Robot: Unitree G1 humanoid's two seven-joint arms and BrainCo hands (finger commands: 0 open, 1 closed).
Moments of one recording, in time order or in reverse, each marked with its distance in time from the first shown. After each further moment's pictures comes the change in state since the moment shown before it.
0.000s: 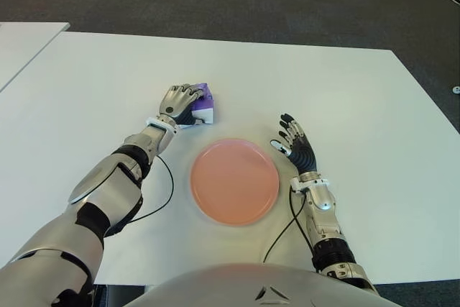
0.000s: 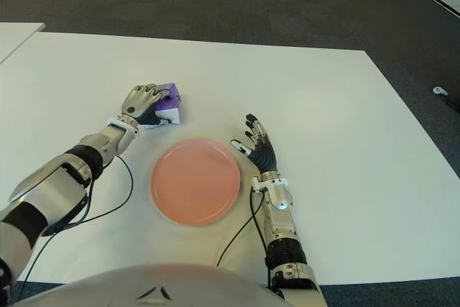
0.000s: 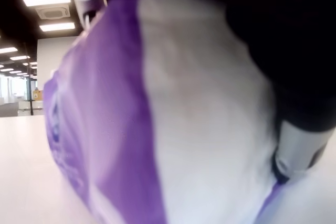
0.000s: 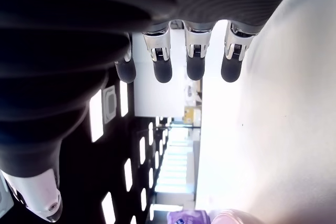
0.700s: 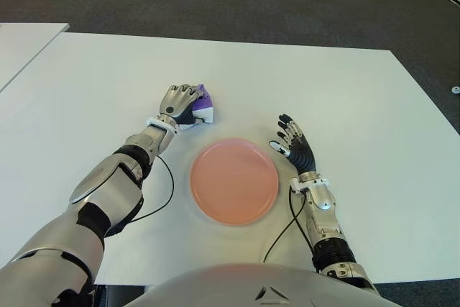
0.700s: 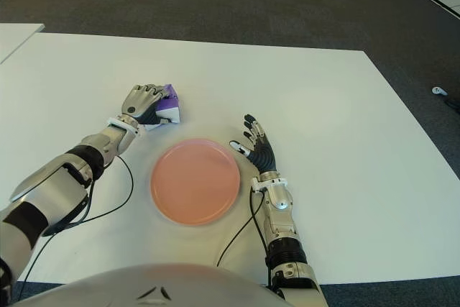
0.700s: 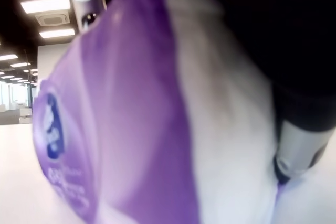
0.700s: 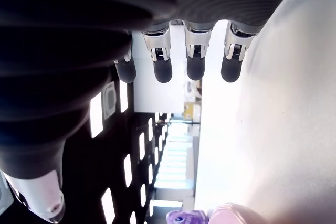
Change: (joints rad) left arm 0.001 -0.001 -0.015 0.000 0.001 0.004 0.033; right arm -0.002 -0.003 0.004 -0.002 0.000 0.008 0.006
